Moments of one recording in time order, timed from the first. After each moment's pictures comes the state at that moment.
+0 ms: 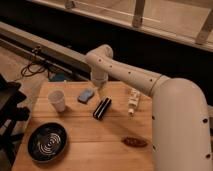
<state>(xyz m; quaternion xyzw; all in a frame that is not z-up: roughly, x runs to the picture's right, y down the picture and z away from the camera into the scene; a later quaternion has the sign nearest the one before) -0.033 0.019 0.829 -0.31 -0.12 -0.23 0.92</state>
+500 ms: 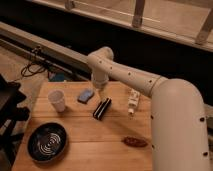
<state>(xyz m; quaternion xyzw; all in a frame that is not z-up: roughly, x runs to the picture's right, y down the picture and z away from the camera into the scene) -0.027 0.044 0.846 -0.33 -0.12 -0.24 0.91</state>
